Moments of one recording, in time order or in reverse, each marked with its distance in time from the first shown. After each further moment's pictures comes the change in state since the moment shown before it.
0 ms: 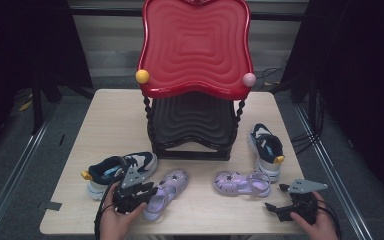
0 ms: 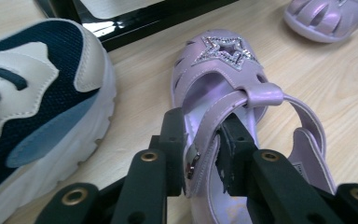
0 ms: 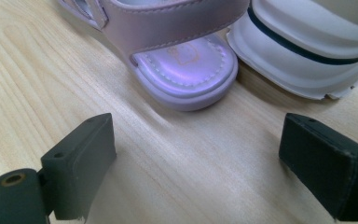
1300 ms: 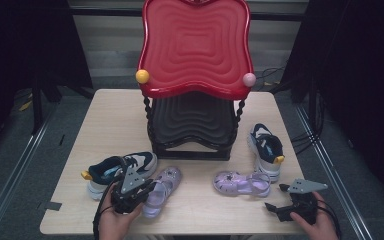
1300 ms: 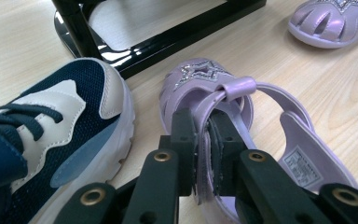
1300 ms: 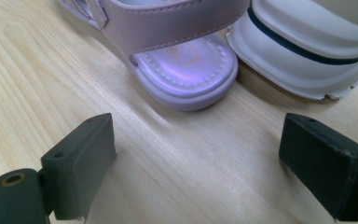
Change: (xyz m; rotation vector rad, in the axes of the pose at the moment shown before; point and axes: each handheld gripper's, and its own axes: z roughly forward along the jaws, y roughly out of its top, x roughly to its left) left arm -0.002 0.001 -0.008 -0.067 0.072 0.093; right arm 0.000 0.000 0.000 0.000 0.000 0.000
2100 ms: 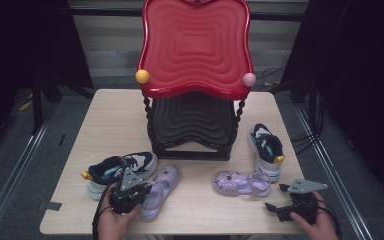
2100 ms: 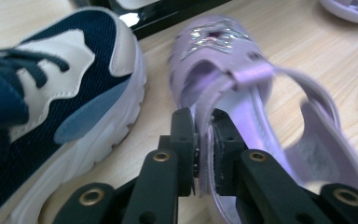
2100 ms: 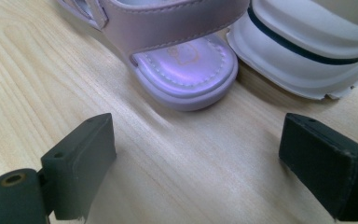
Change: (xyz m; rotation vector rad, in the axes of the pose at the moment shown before) left arm 0.005 -0.009 0.006 0.082 0.001 -0.037; right arm 0.000 0.000 0.000 0.000 0.000 0.000
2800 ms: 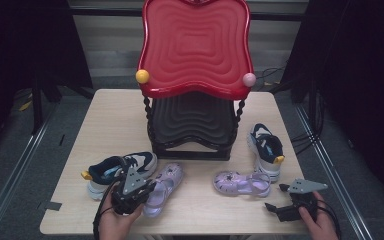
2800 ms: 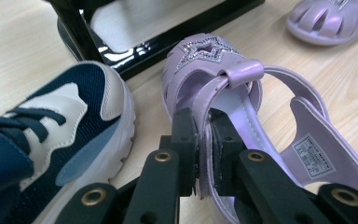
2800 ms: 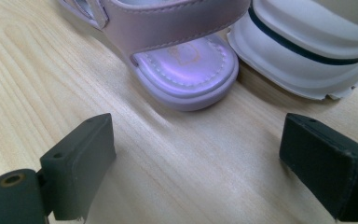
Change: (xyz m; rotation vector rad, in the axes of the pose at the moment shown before) left arm -0.013 0.016 -0.015 -0.079 0.013 0.063; right arm 0.000 0.000 0.000 0.000 0.002 -0.002
